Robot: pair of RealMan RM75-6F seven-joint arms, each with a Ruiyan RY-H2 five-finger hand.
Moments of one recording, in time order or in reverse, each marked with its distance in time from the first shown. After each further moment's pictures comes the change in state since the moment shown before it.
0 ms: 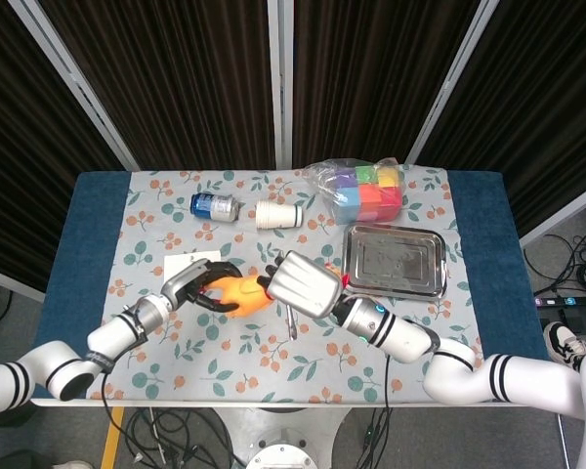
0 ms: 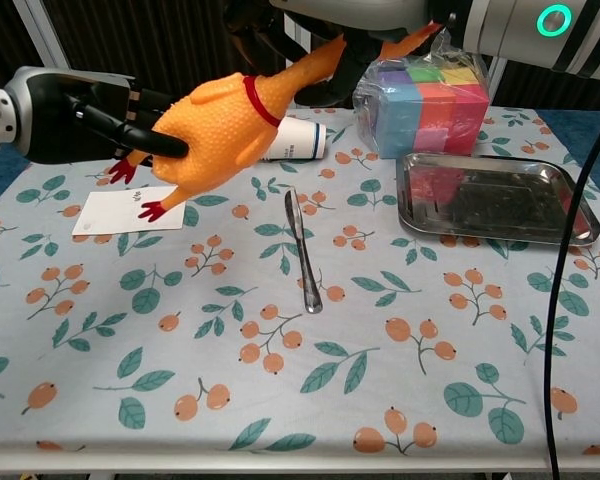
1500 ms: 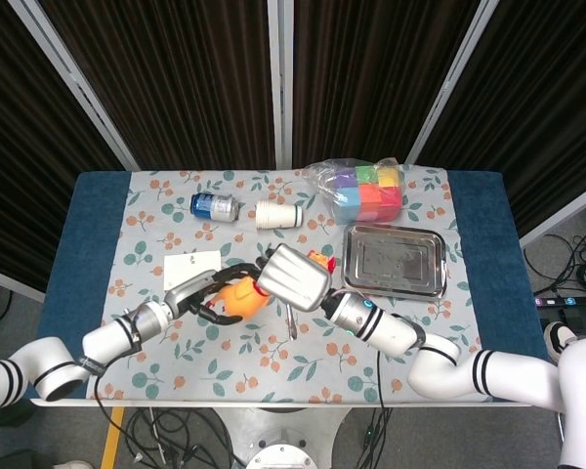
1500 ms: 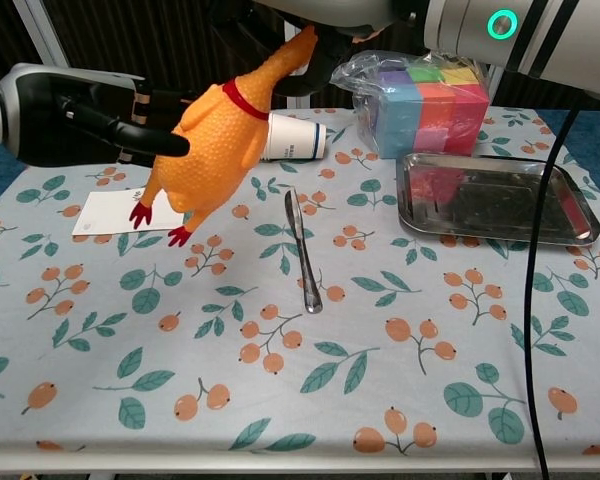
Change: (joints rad) left arm -0.045 0.029 0.088 0.006 0.191 0.078 -0.130; right arm 0.026 -0.074 0.029 0.061 0.041 0.014 -0.055
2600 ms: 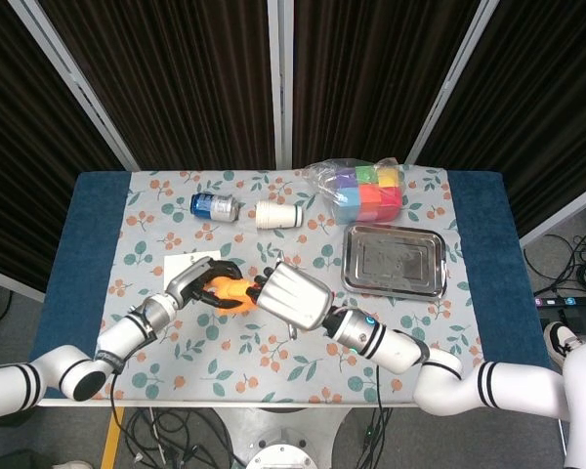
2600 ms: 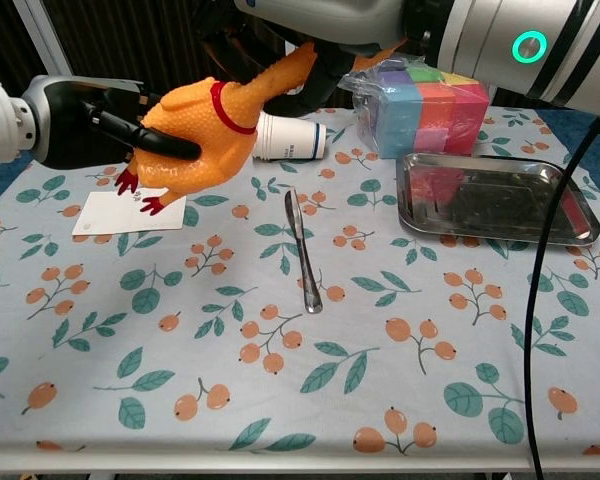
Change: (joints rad) left arm 0.069 -0.089 -0.147 0.002 -0.341 -0.094 0.263; right arm -0.032 0.010 -0.041 -0.087 -0.045 0.045 0.016
